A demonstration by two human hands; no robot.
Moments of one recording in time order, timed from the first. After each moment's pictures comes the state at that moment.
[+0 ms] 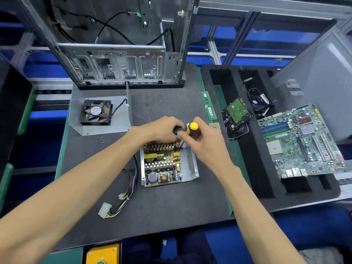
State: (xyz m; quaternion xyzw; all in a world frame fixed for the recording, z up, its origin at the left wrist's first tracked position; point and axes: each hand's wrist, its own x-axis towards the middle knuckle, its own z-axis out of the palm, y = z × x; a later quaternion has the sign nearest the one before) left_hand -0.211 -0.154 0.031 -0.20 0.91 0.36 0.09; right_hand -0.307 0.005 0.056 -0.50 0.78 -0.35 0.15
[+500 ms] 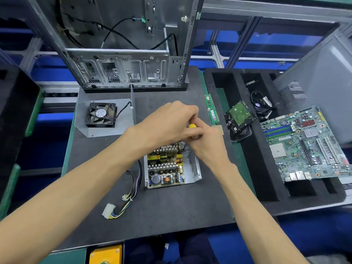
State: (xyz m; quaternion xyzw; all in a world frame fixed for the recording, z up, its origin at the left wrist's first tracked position) left_hand -0.195 -0.120 0.127 -0.20 0.95 0.22 -0.06; right_hand -0.308 -0.010 0.050 -0.49 0.78 -0.35 0.15
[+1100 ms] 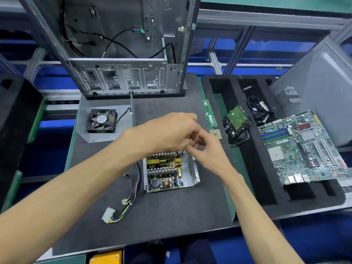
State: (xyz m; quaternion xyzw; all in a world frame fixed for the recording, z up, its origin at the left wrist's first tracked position) left_hand -0.193 -0.115 0.143 -0.10 0.98 0.18 0.05; right_hand -0.312 0.009 0.048 -0.47 0.70 -0.46 0.29
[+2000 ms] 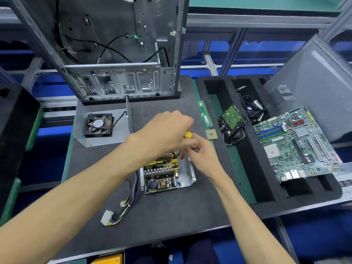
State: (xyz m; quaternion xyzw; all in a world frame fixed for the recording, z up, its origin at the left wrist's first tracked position) left_hand -0.200 -0.101 0.144 -0.20 0.98 0.09 0.03; right_hand -0.300 0.014 0.036 -0.41 0.66 -0.53 0.34
